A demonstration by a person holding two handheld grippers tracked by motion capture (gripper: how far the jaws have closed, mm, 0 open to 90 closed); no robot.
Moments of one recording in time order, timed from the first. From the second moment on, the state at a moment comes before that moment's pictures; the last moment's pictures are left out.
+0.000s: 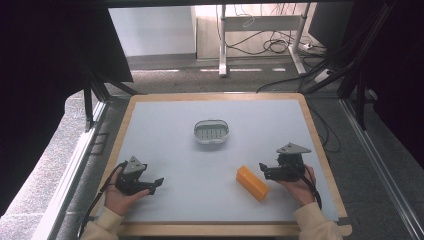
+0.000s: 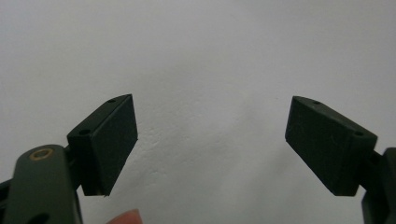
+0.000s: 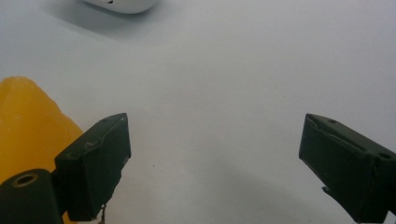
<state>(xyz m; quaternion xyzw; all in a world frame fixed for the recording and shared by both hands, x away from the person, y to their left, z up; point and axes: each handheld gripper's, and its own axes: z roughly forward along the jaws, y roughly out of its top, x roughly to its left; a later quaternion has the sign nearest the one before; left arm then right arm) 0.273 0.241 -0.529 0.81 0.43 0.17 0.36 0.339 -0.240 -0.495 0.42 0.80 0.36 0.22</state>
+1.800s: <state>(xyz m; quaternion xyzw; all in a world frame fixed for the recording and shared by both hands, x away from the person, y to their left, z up) 0.266 0.239 -0.526 0.80 0.43 0.17 0.37 0.322 -0.242 -0.431 0.41 0.82 0.37 0.18</state>
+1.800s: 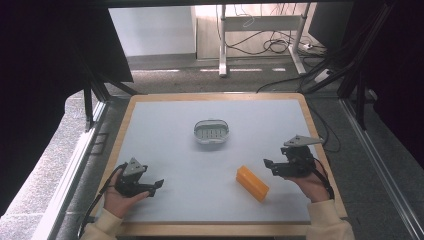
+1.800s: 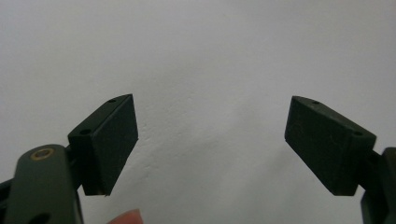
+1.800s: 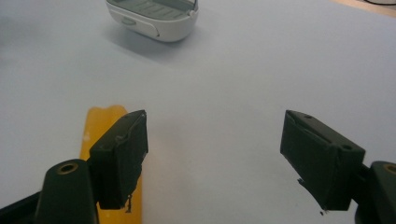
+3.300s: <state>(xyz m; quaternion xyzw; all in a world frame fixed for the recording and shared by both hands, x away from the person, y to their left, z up) 0.265 0.237 -0.527 0.81 0.43 0.17 0.37 0.306 -0.192 -0.435 0.34 0.89 0.27 0.12</state>
